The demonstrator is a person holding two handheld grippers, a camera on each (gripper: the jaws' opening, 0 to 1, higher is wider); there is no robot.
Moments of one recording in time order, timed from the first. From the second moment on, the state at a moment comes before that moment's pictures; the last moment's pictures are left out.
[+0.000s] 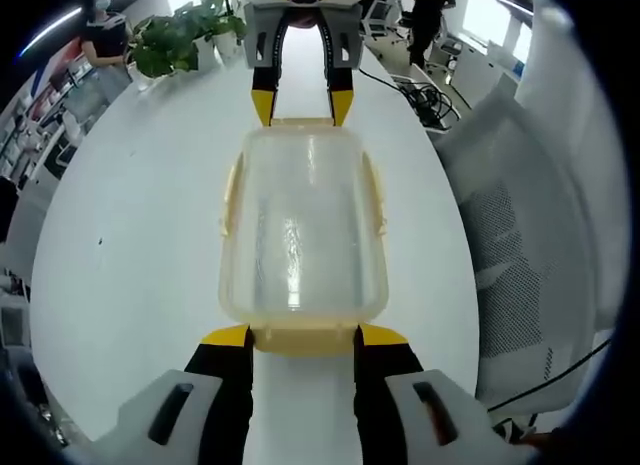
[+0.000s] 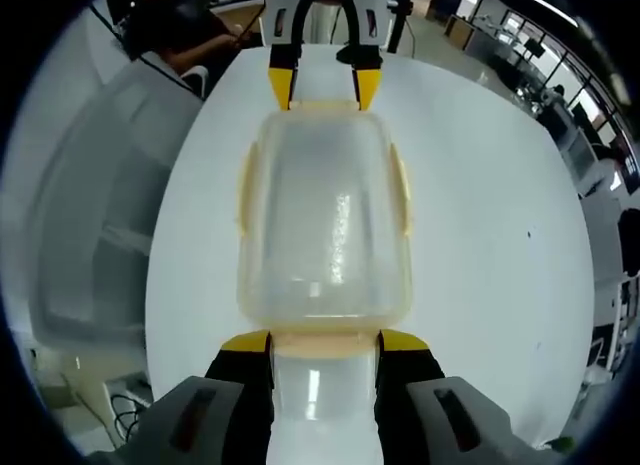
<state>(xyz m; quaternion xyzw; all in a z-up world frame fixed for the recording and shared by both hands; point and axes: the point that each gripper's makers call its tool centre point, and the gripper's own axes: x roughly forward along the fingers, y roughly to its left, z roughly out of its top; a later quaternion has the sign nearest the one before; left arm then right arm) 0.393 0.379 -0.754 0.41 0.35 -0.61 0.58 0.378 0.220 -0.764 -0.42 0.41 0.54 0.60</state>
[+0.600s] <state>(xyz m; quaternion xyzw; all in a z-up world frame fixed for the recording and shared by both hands) 0.393 0.331 -0.753 0.41 0.34 -0.61 0.58 0.378 0.172 -0.760 -0.42 0.41 0.54 0.60</state>
